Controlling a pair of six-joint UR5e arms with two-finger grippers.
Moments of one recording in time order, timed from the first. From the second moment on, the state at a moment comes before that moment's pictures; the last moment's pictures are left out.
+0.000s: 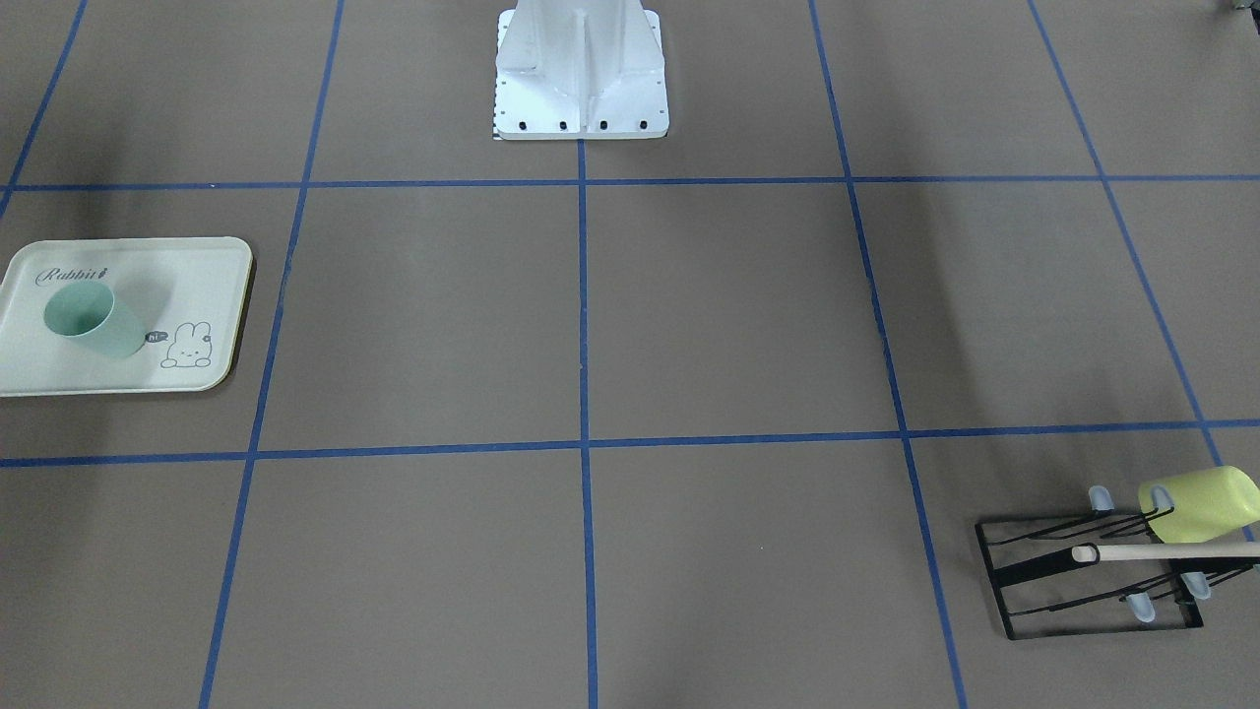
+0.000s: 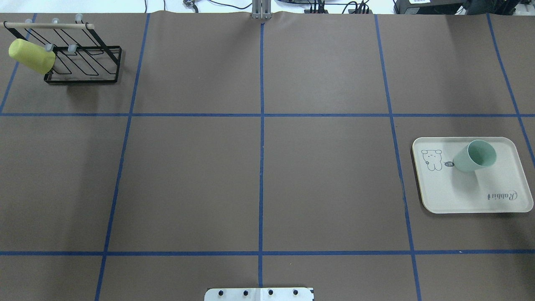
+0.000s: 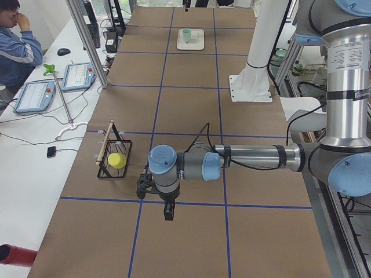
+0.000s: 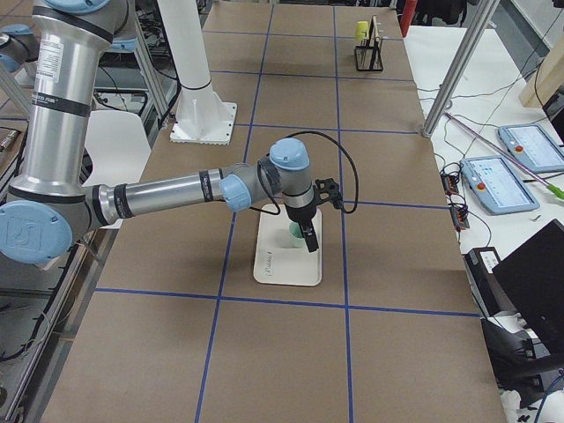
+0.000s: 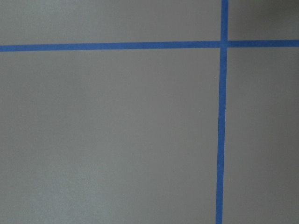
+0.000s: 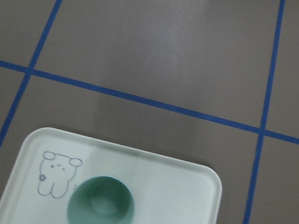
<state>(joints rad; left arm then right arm) -1.57 -1.48 -1.66 -1.56 -2.27 0.03 1.36 -1.78 1.96 -1.35 2.17 0.09</state>
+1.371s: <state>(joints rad) -1.58 -1.46 -1.66 -1.70 -2.42 0.06 1.64 -1.81 1.77 -1.40 2.30 -0.31</state>
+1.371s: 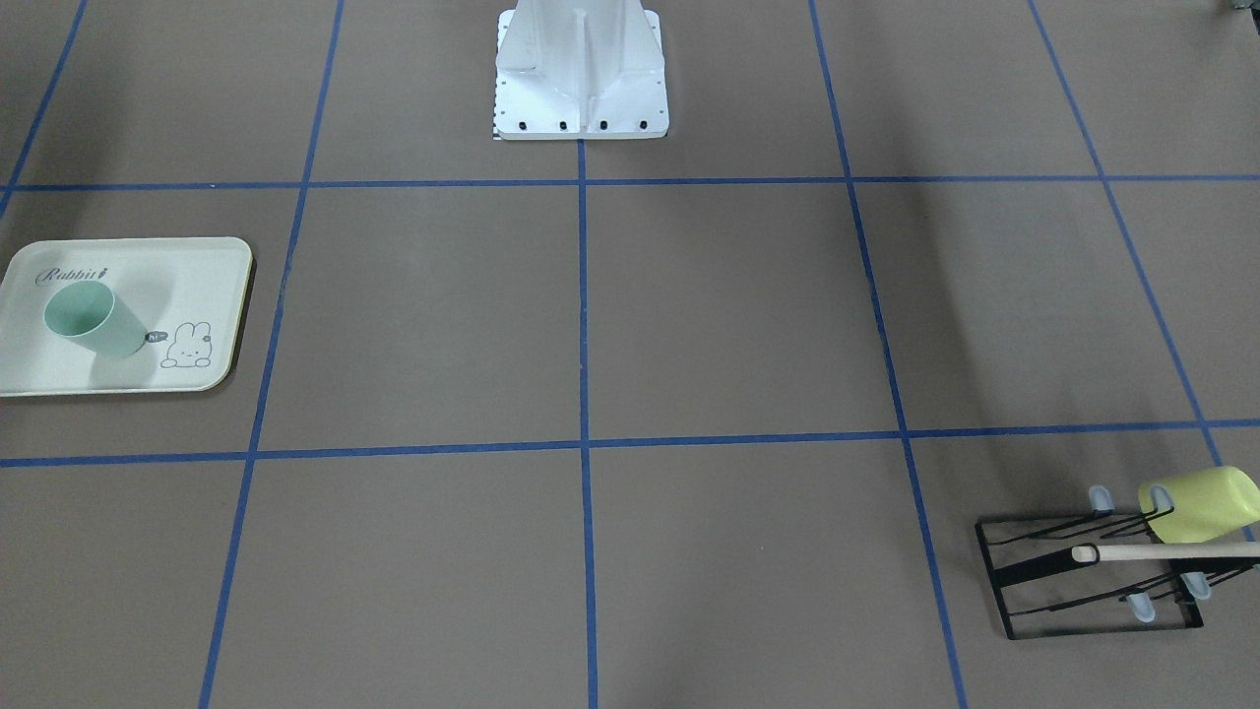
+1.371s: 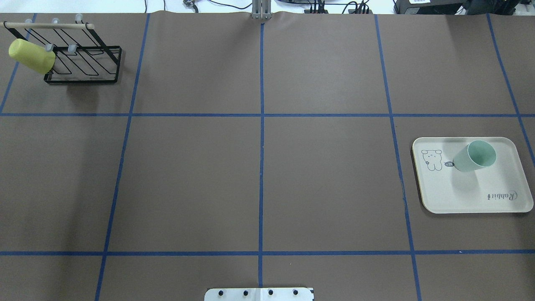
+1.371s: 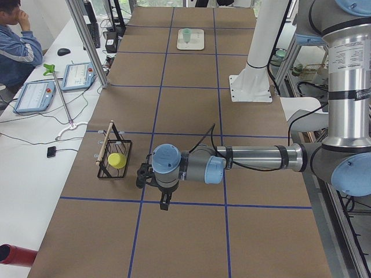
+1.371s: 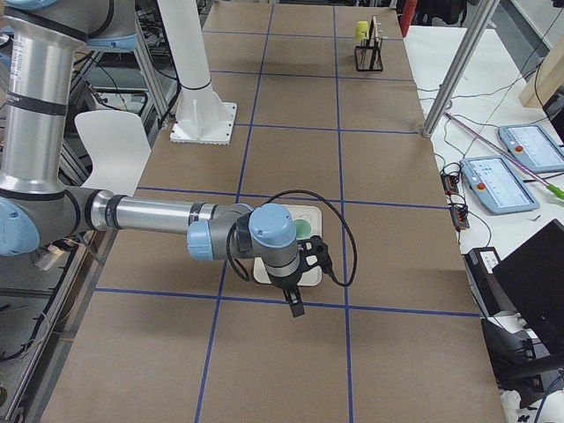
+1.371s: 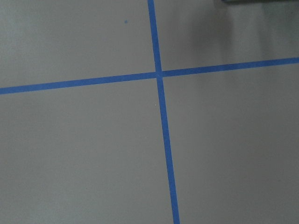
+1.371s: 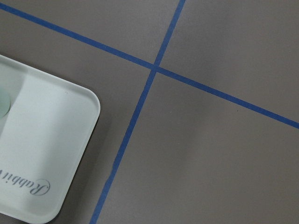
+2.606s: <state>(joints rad) -1.60 -1.42 -1.67 -1.75 -2.40 0.06 1.62 -1.80 1.78 -1.40 2.31 -0.10</state>
